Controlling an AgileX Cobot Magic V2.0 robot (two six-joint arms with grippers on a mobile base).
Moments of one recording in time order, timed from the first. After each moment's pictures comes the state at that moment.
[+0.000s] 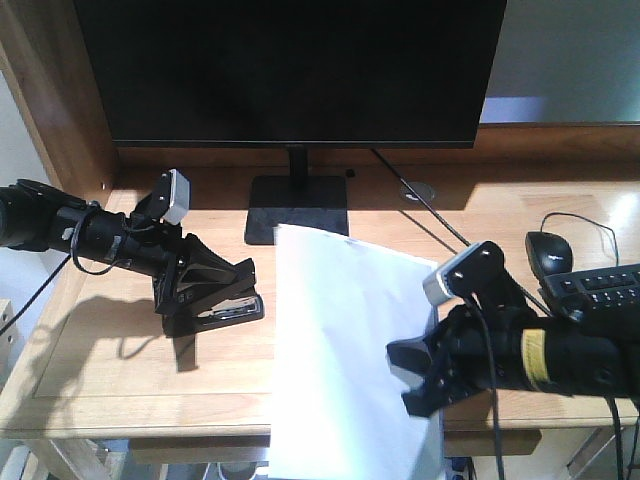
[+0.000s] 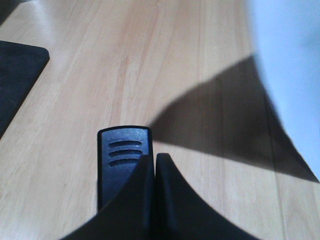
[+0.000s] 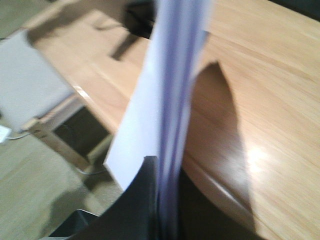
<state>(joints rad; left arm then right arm) -0.01 2.17 -1.41 -1.21 1.12 2.06 0.29 1.42 -0.59 -1.73 -0.51 1.55</state>
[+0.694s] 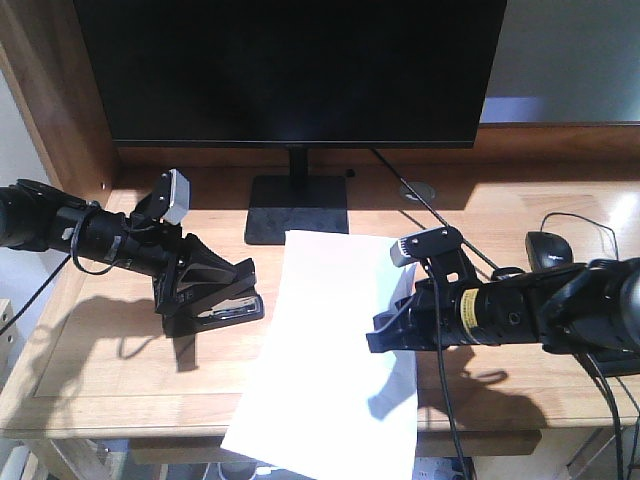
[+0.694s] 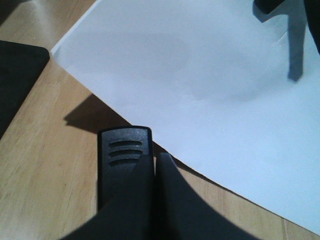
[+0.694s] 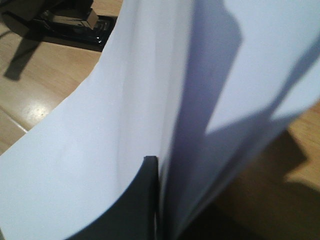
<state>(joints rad) -0.01 2.17 -1.41 -1.21 1.12 2.06 0.29 1.78 -0.81 -1.60 -0.39 1.54</state>
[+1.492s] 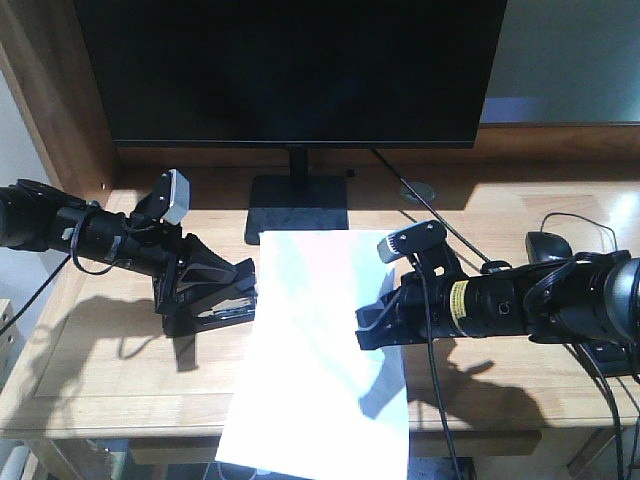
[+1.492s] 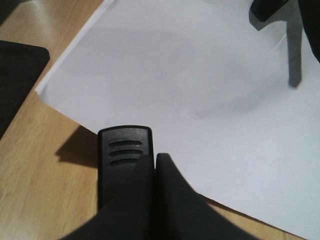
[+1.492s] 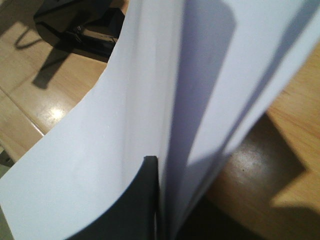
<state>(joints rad) -0.01 2.17 -1.41 -1.21 1.12 2.06 0.29 1.81 -0.84 -1.50 -0.48 1.38</state>
